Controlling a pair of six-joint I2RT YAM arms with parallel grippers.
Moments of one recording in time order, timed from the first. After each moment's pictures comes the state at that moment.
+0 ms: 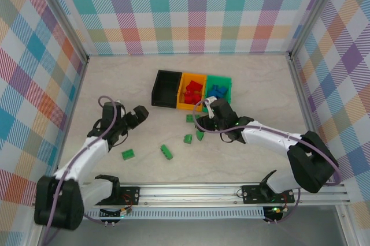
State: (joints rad) left arm -0.18 1.01 0.54 -0.26 0.18 -0.75; right arm 0.71 1.41 0.74 -0.10 0.05 0.24
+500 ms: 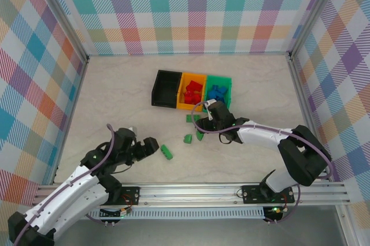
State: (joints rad) left arm -0.65 0.60 0.46 -0.73 0.08 -1.03; right arm 0.71 1.49 0.73 -0.06 0.09 0.29
